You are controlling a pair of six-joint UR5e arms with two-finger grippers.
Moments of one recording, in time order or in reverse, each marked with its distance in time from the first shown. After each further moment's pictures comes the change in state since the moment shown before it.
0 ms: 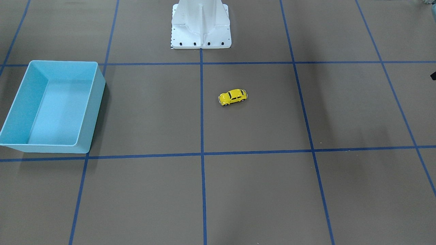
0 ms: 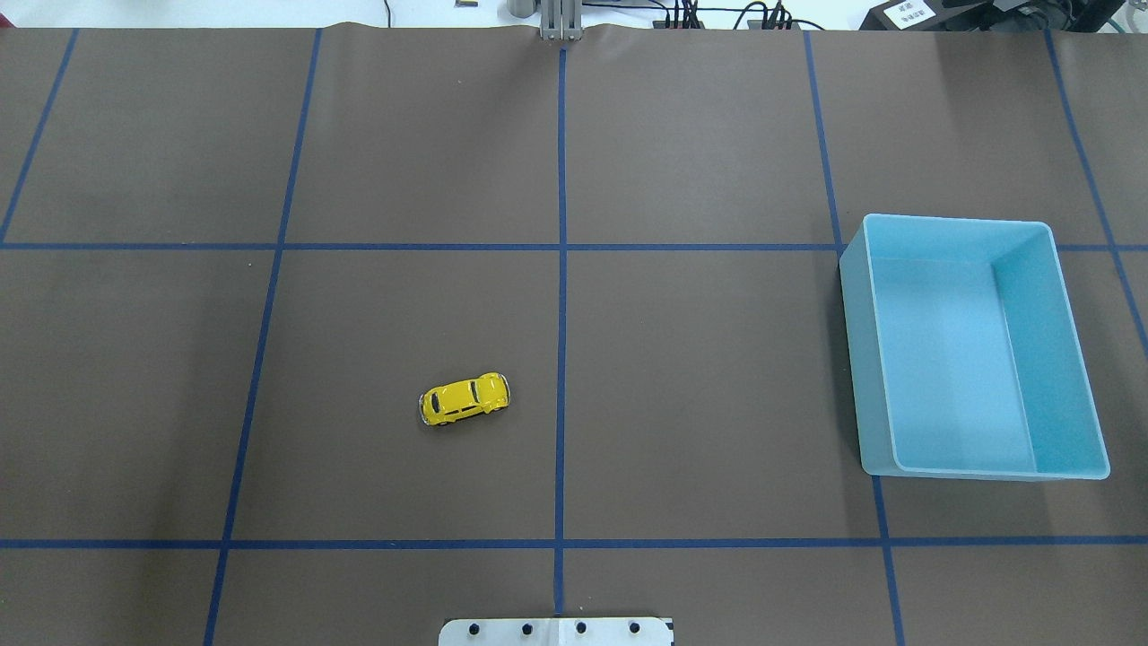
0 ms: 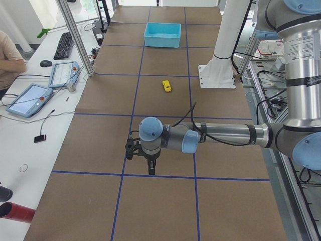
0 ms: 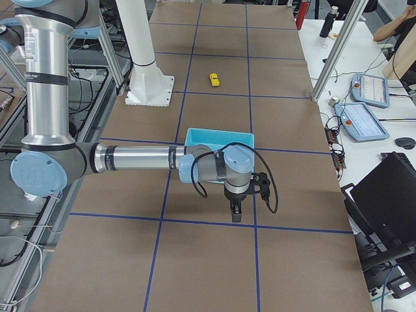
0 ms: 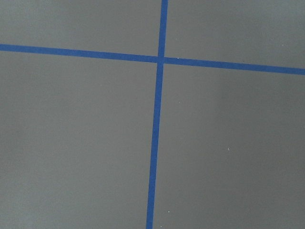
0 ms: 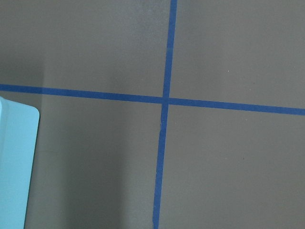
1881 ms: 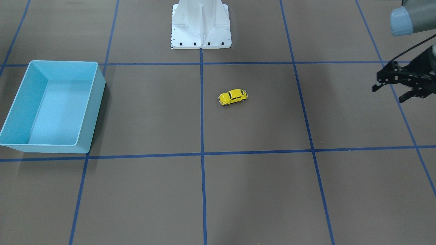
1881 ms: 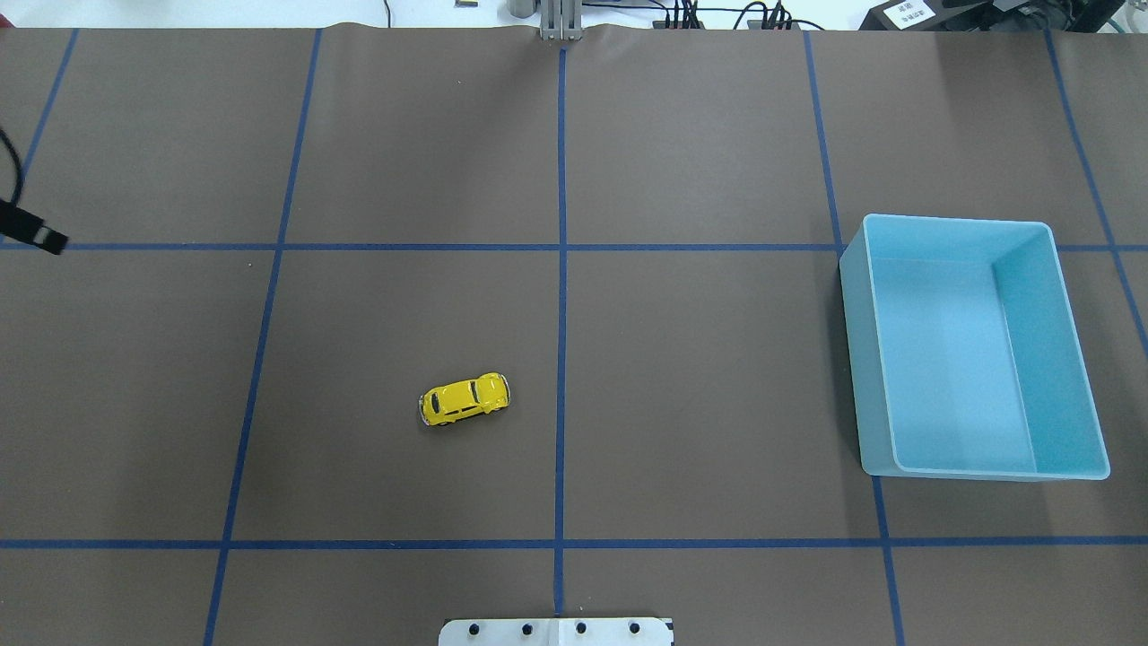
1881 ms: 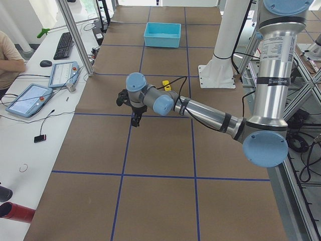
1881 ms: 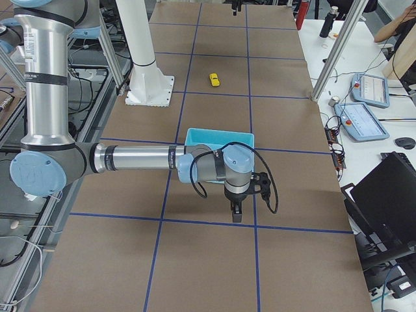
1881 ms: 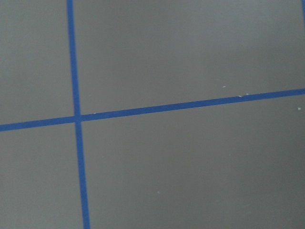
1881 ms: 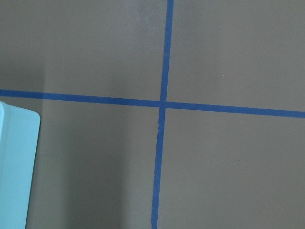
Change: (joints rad) left arm 0.325 -0.281 -0.133 -0.017 -0.022 -0.006; right arm 0.009 0.000 0.005 0.000 0.002 0.001
